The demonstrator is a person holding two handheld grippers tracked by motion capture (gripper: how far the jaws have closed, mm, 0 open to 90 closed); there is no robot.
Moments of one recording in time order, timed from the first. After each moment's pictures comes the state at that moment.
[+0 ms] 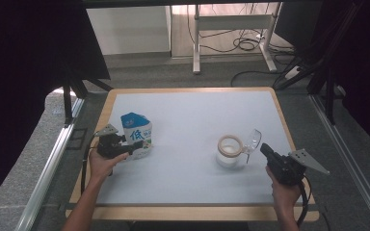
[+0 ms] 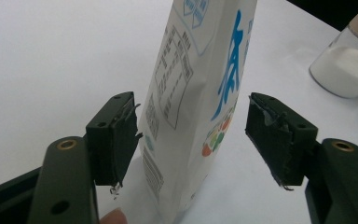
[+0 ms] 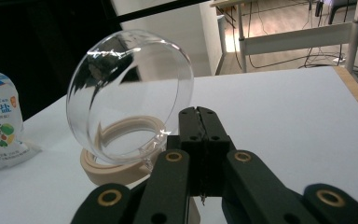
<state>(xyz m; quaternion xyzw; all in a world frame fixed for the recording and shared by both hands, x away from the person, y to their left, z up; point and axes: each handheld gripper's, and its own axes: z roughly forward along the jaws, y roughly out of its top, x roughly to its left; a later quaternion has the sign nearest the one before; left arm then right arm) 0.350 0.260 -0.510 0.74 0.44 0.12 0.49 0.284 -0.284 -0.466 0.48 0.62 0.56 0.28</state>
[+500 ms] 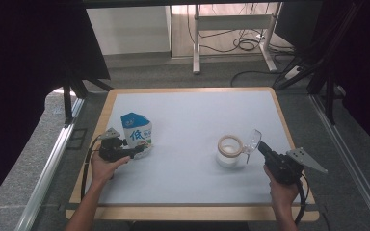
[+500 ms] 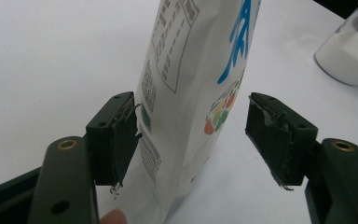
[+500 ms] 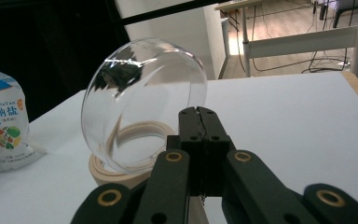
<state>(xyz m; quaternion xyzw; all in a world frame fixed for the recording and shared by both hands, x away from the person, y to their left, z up) 0.348 0.257 -0.524 0.75 0.45 0.11 0.48 0.286 -0.277 -0.463 0.47 0.62 0.57 0.28</state>
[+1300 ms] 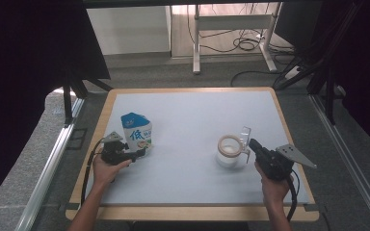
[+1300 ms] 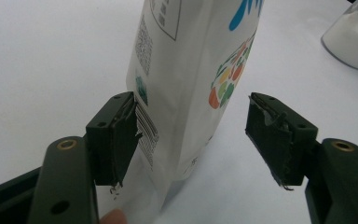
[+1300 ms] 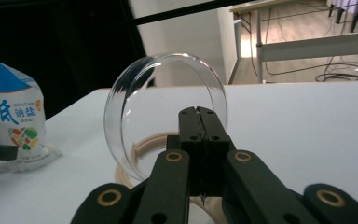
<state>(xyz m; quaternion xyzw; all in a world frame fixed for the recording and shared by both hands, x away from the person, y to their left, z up) 0.346 0.253 -0.537 0.75 0.45 0.10 0.47 0.293 -0.251 -0.458 0.45 0.63 0.57 0.27</state>
